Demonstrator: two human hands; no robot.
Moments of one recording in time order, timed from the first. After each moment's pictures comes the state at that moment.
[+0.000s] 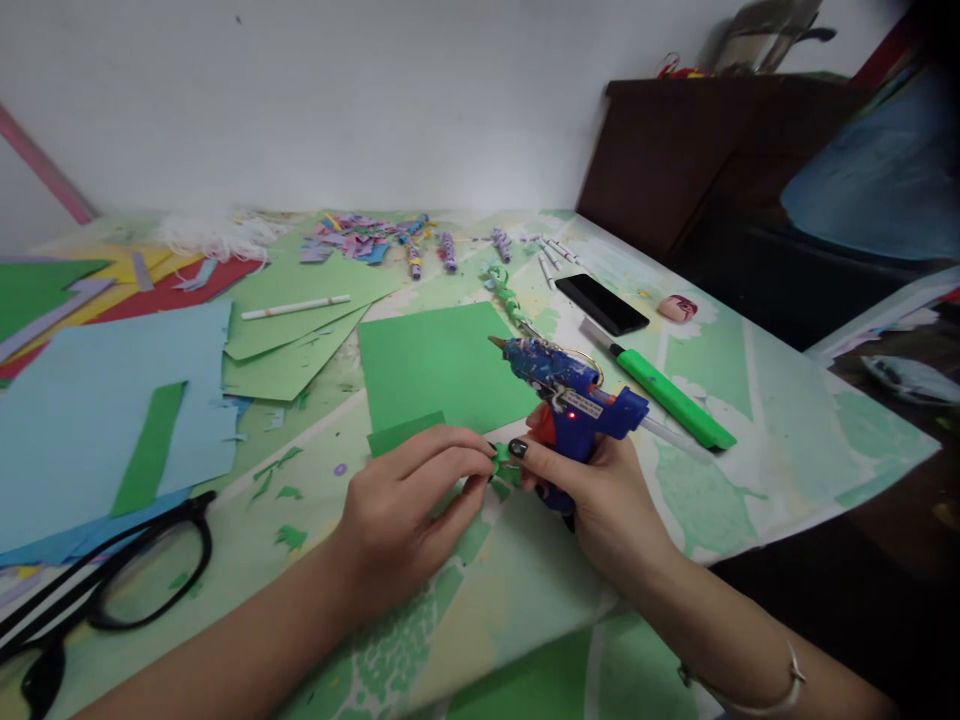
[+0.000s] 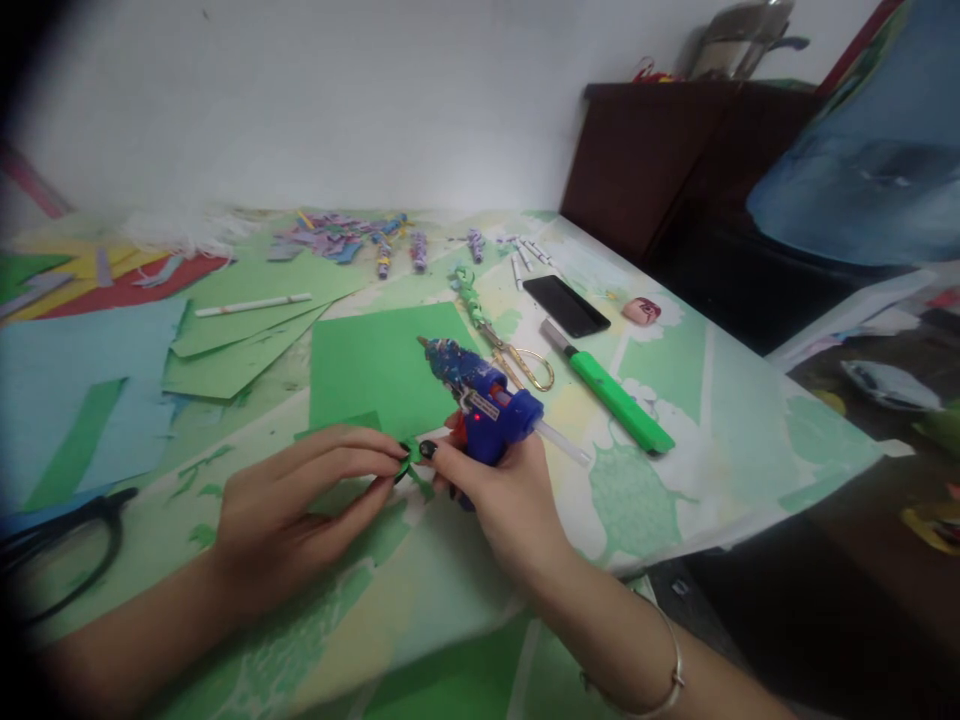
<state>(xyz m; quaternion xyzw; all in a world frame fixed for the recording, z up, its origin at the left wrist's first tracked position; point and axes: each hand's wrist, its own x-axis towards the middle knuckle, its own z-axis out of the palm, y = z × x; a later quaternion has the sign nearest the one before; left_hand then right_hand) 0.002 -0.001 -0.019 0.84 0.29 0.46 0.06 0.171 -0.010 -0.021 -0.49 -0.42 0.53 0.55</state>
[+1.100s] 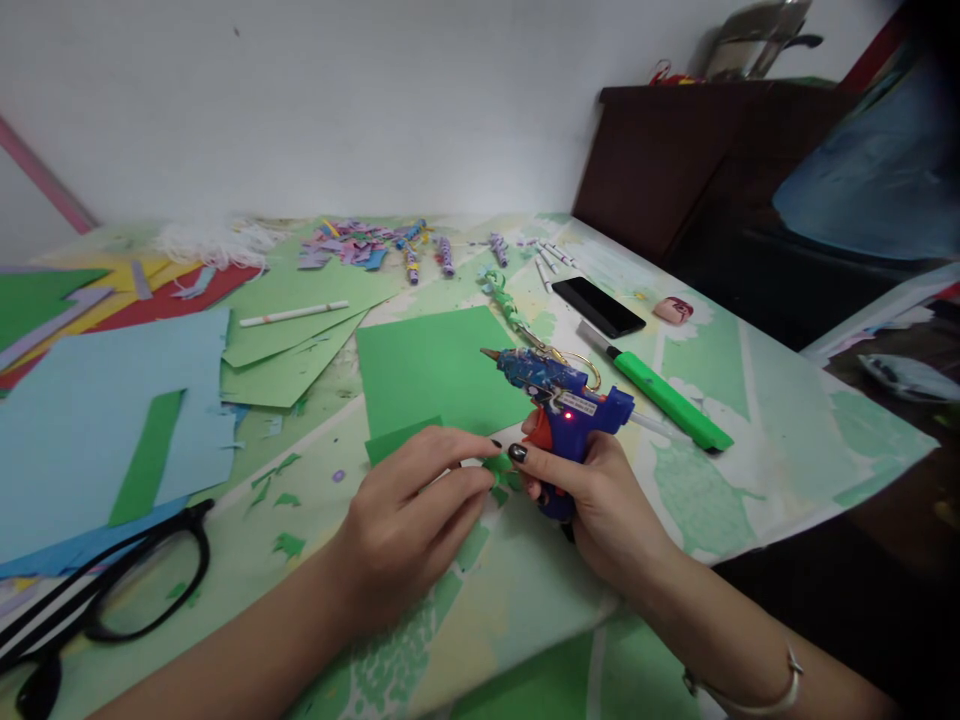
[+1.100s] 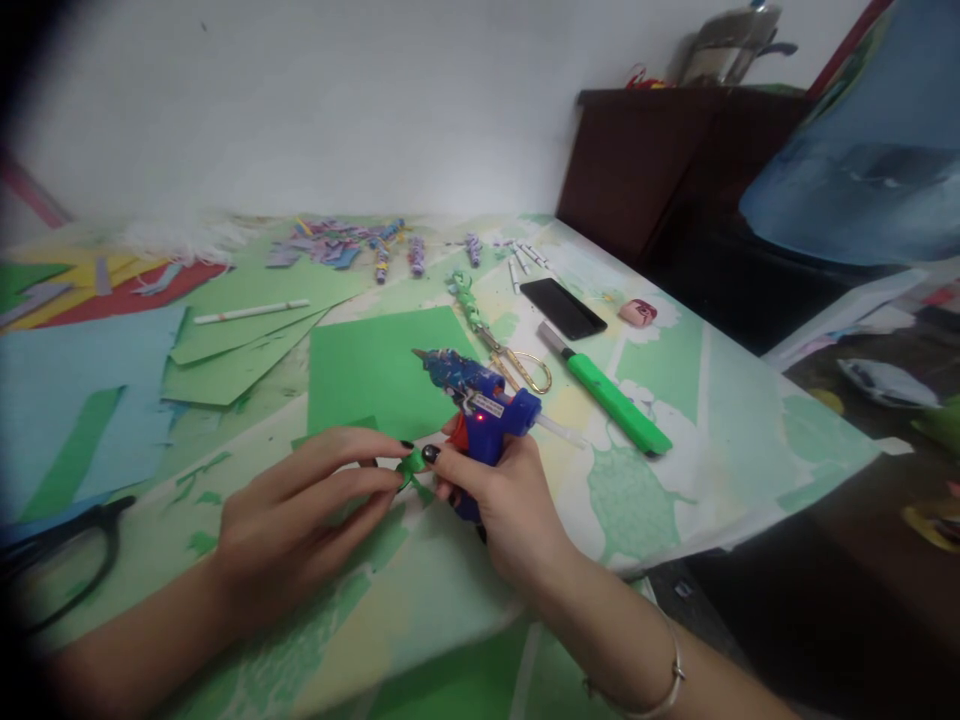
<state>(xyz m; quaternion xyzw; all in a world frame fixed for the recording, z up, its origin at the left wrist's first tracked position) 0.000 -0.002 -0.019 0.86 0.26 0.43 0.04 0.172 -0.009 -0.018 -0.46 -0.37 0.60 0.54</state>
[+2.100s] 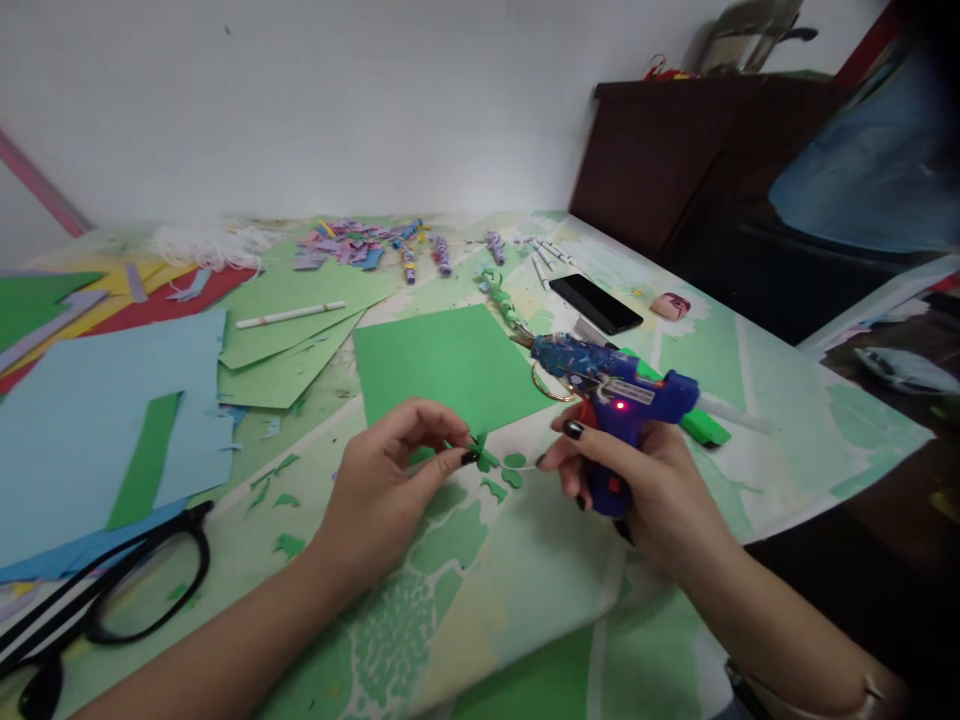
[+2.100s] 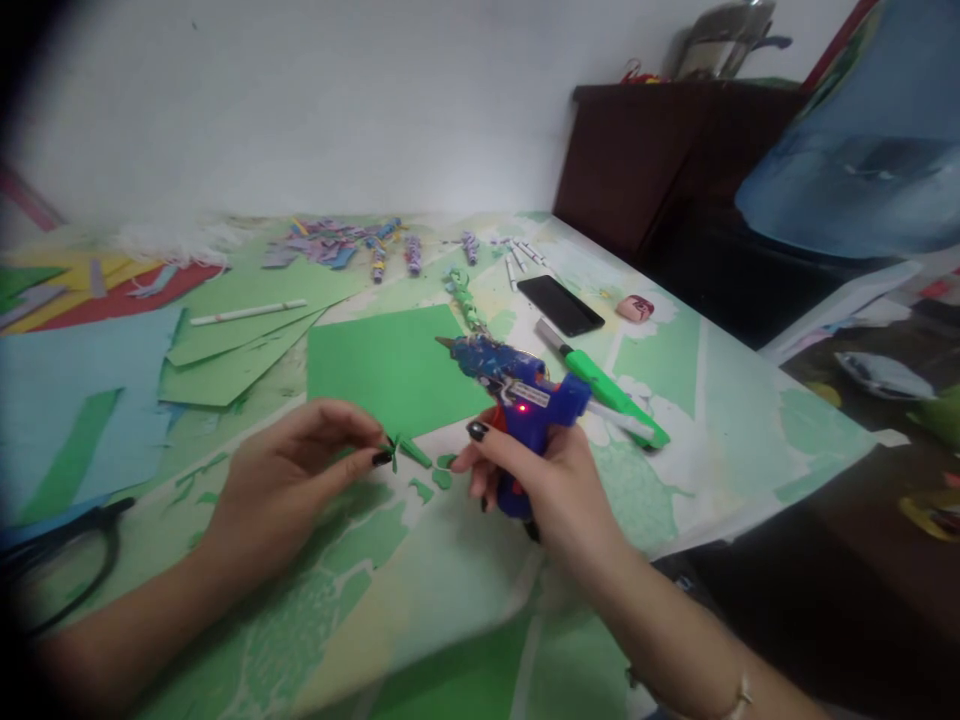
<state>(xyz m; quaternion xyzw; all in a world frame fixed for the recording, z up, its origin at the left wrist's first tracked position) -0.001 0.011 -0.017 0.68 0.43 0.46 0.36 0.204 -0.015 -0.006 -0.47 -0.43 0.56 0.53</state>
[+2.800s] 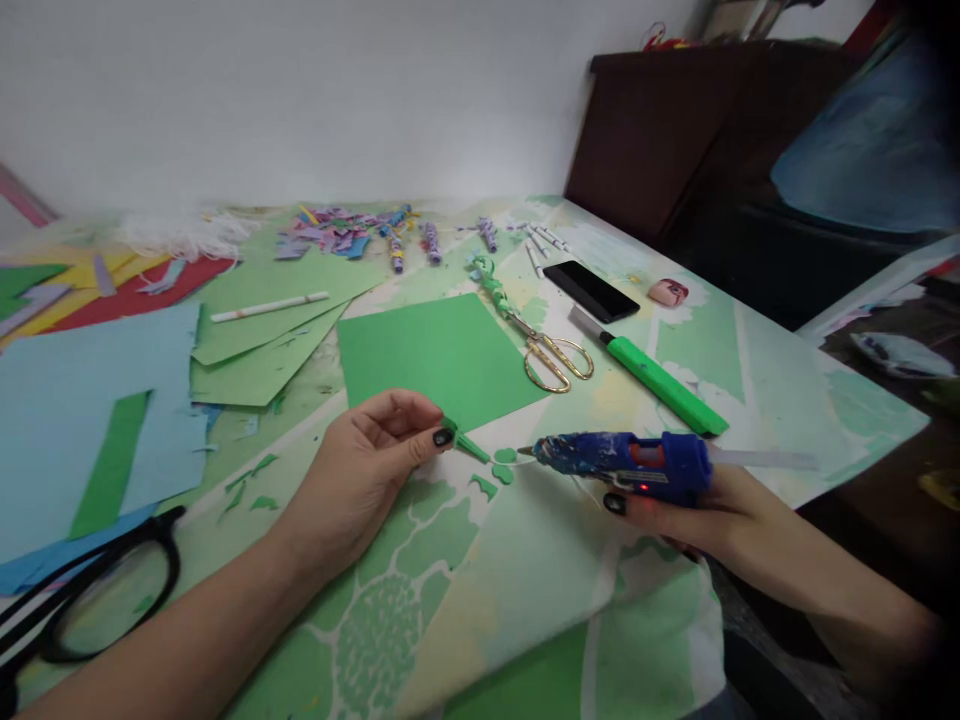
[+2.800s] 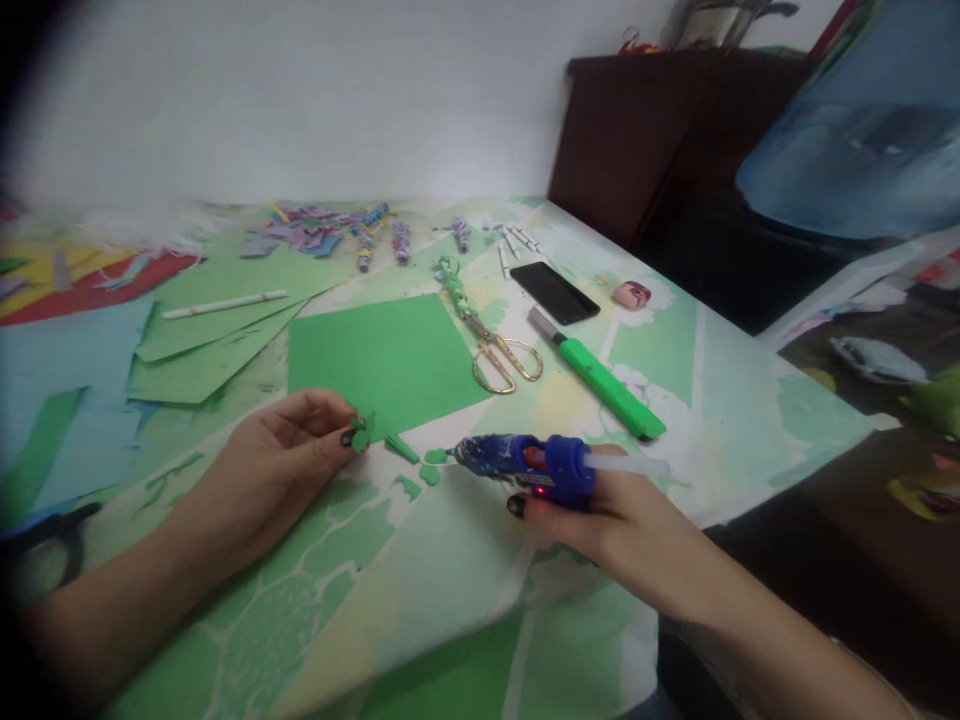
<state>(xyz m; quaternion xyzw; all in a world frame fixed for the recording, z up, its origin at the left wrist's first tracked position) 0.001 0.021 -0.020 0.41 0.43 0.49 0.64 0.269 -0.043 -0.006 -0.61 -0.55 0.49 0.28</state>
